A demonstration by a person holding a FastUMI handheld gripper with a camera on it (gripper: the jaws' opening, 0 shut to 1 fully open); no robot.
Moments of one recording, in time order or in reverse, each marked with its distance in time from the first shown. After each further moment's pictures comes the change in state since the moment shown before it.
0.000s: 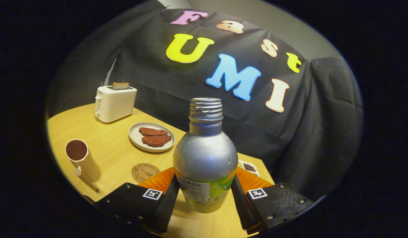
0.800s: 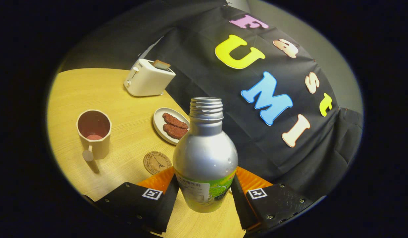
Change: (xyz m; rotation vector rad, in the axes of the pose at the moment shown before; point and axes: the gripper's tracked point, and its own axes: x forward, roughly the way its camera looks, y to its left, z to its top) arm -0.006 0.061 0.010 -0.397 0.032 0.102
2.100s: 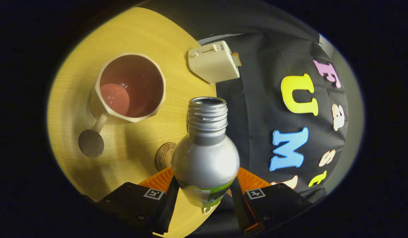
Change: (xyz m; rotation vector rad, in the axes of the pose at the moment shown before) arm 0.042 0.073 0.021 -0.676 0.026 0.069
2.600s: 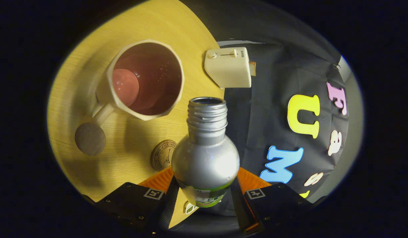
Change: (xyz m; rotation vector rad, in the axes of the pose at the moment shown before) arm 0.004 -0.006 0.009 -0.205 -0.004 -0.021
